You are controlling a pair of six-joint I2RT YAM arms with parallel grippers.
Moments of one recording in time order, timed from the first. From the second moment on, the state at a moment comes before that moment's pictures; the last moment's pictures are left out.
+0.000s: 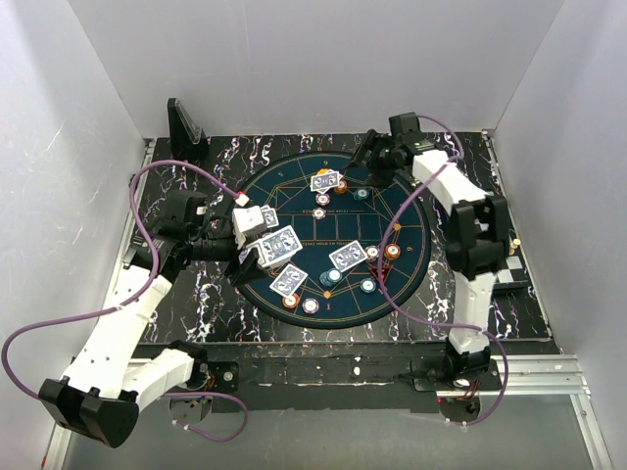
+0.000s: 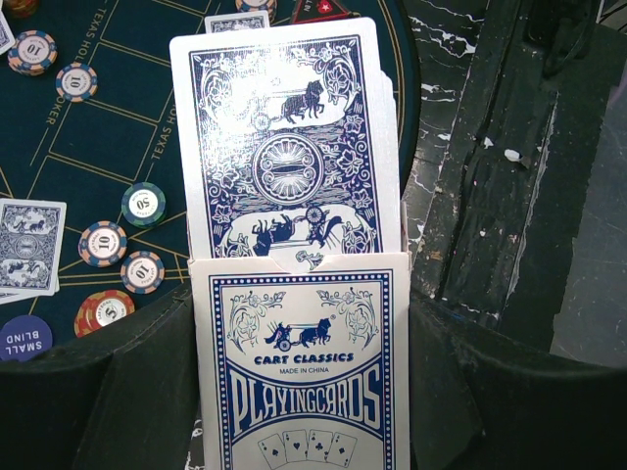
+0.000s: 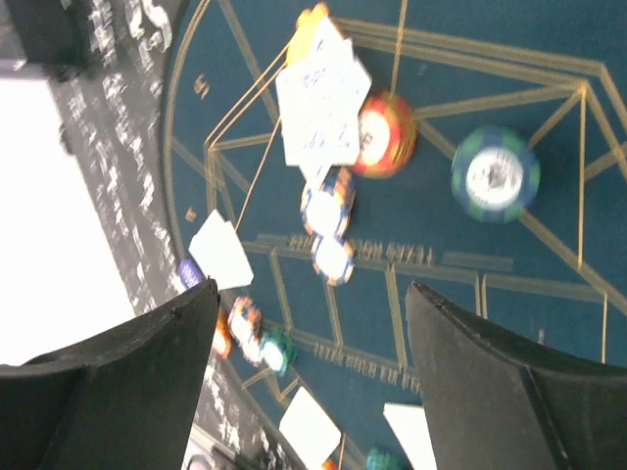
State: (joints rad) left arm -0.33 1.00 1.10 -0.92 0.77 0.59; right arm 0.29 2.16 1.86 -0.53 -0.35 0.79
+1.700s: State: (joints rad) left arm -0.33 1.02 1.12 -0.91 0.78 0.59; right arm 0.73 1.60 1.31 -0.23 -0.82 0.85
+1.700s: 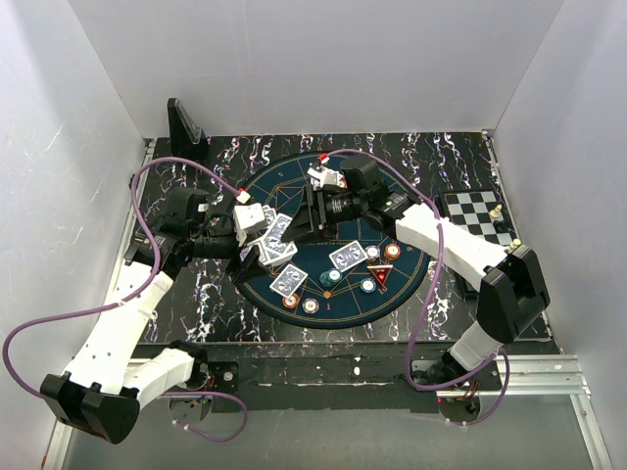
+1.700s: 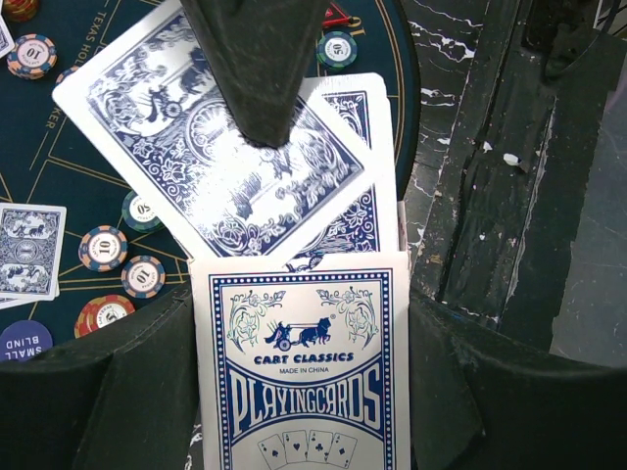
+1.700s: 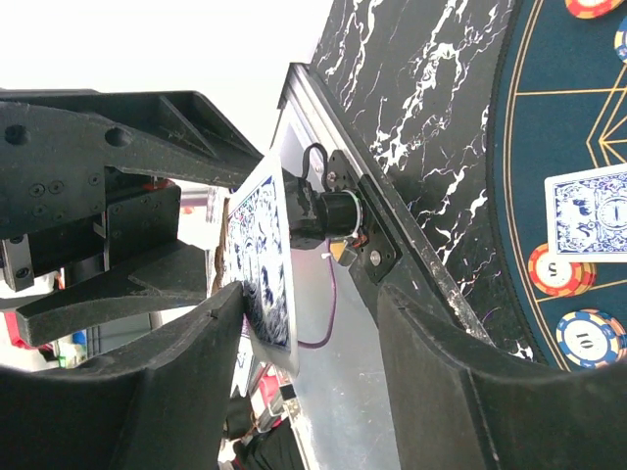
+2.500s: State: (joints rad) left arm -0.33 1.01 1.12 -0.91 0.79 0.59; right arm 0.71 1.58 1.33 -0.18 -0.81 0.91
